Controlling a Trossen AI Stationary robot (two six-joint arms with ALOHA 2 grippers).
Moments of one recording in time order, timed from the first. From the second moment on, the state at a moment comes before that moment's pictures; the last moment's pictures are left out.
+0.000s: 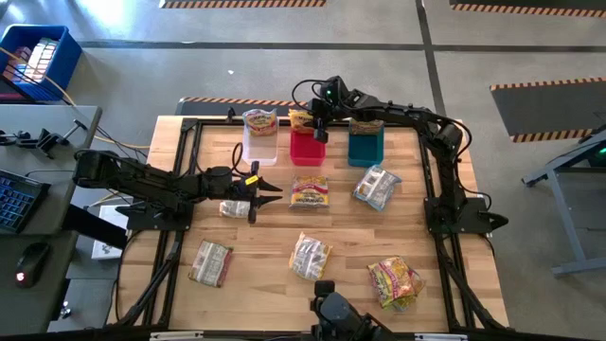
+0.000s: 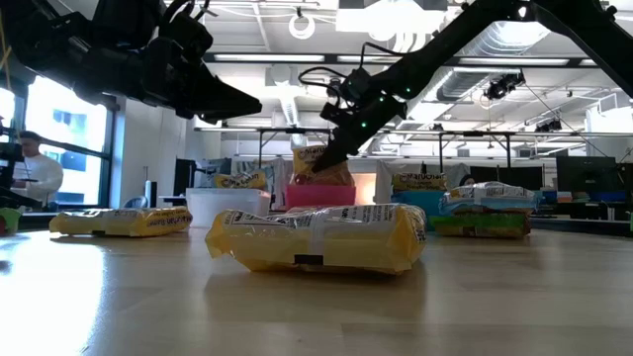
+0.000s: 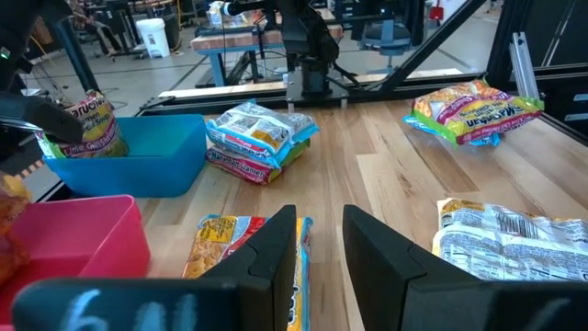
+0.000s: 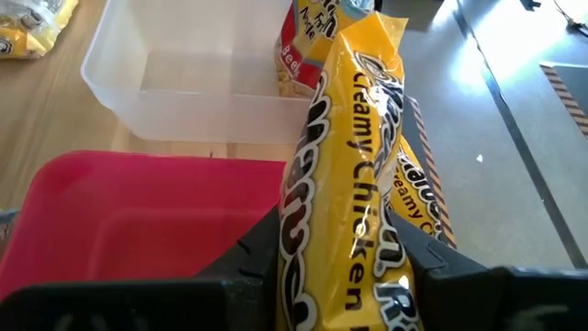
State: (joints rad) left arm 0.08 1.24 0.31 0.75 0.05 0.11; right arm -0.68 2.05 1.56 -0.21 -0.35 -0.54
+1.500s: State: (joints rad) left arm 0.08 1.25 0.31 0.75 0.04 0.11; right arm -0.67 2.08 1.56 -0.14 -0.41 -0.51
